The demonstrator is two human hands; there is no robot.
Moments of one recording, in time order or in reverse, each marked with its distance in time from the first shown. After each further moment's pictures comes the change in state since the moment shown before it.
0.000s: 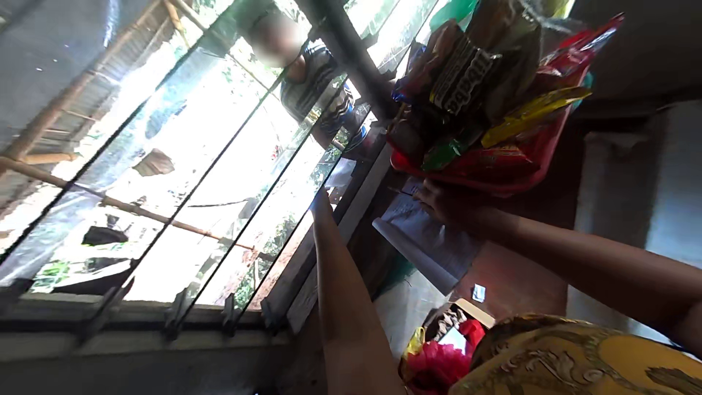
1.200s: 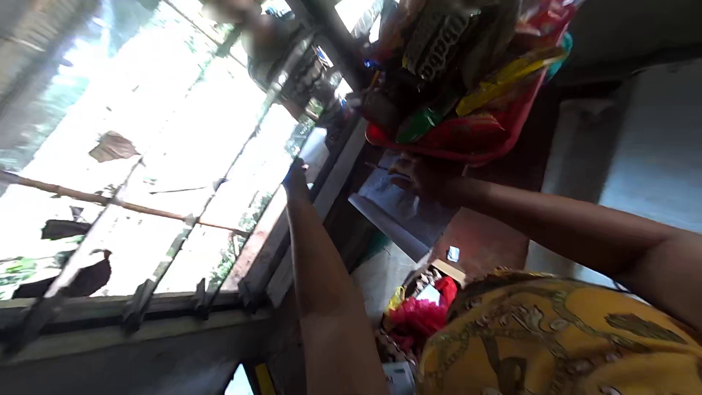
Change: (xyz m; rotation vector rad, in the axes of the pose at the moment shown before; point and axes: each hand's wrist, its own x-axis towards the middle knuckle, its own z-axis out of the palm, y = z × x) left_hand -0.001 0.006 0.003 0.001 -0.008 -0.060; right_hand -0.002 0.017 0.012 0.152 0.191 -0.123
